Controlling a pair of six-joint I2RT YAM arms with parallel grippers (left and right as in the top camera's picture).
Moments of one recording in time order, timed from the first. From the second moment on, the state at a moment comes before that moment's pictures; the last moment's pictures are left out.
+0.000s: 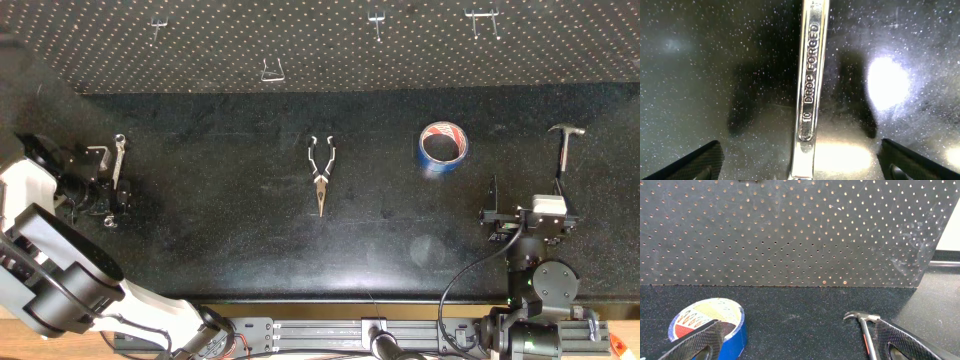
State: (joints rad) left arm 0.78 1.87 1.23 -0.86 0.04 0.73; right arm -0.12 0.01 0.01 -0.07 -0.02 -0.10
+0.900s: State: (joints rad) left arm 0.78 1.89 1.23 -0.81 0.05 0.74; right arm -0.12 0.01 0.01 -0.07 -0.02 -0.10
